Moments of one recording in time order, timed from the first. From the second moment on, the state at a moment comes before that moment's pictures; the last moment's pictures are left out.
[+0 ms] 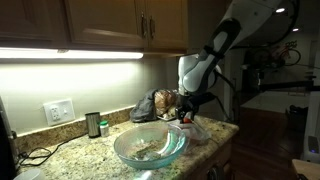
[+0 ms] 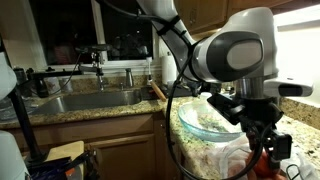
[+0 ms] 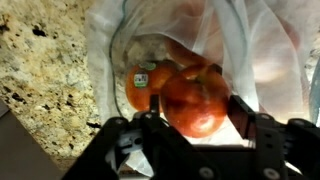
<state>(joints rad) -0.10 0.30 -0.27 -2.16 -0.14 2.67 0.29</state>
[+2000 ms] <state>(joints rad) -0.11 0.30 -0.27 -2.16 -0.14 2.68 0.29</state>
